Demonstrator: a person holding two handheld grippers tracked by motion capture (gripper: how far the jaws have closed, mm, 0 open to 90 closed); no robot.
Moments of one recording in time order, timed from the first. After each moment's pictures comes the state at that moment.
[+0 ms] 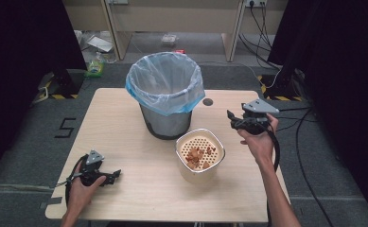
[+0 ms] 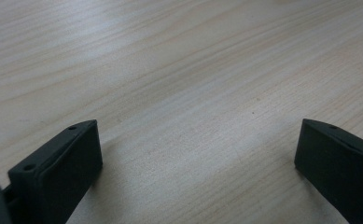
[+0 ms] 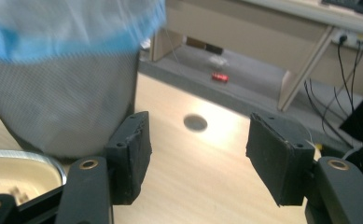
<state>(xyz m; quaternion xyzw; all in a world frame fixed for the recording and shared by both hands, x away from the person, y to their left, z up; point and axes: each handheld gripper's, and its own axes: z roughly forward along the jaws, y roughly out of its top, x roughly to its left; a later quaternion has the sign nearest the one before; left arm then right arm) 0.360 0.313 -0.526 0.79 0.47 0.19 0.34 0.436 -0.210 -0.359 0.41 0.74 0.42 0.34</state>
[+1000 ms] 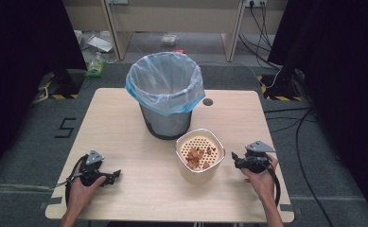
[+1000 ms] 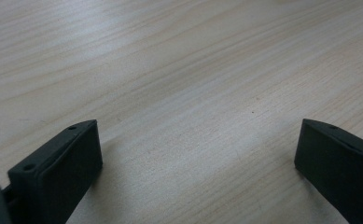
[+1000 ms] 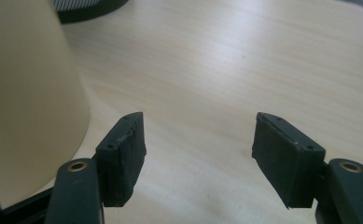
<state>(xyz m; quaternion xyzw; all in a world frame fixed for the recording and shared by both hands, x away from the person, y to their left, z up) 0.360 0.313 -0.526 0.79 0.47 0.19 0.35 0.385 -0.238 -0.474 0.47 0.76 0.35 0.27</state>
